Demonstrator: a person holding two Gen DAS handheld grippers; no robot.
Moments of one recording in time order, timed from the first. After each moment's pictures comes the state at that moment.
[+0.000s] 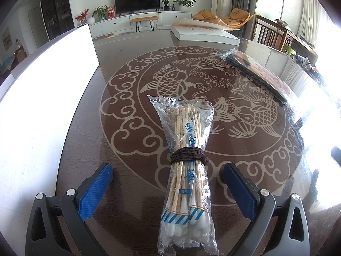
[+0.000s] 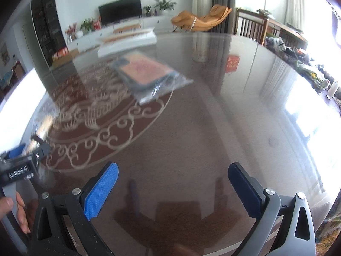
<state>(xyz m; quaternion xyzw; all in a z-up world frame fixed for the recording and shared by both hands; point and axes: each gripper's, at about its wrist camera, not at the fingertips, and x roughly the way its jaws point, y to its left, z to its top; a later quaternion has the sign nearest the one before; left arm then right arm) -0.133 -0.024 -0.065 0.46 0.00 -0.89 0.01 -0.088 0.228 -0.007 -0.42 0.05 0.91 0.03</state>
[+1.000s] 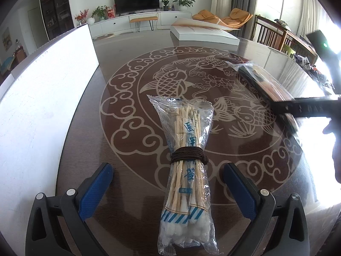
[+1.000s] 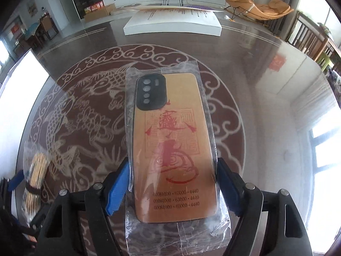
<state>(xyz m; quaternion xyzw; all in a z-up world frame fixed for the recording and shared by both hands) -0.134 -0.023 -0.065 0.46 0.00 -0.89 0.01 -0.249 0.162 -0.035 -0.54 -0.07 0.83 -0.11</state>
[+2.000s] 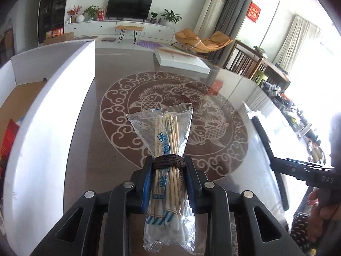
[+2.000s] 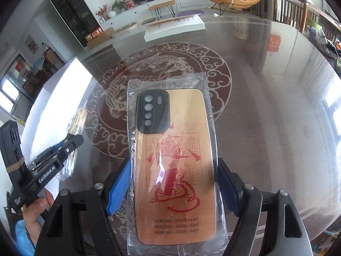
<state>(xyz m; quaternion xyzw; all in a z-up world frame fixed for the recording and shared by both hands) -0.068 -0.057 0.013 0.41 0.12 -0.90 -0.10 -0.084 0.201 0.041 -0.52 0.08 0.84 -0.13</state>
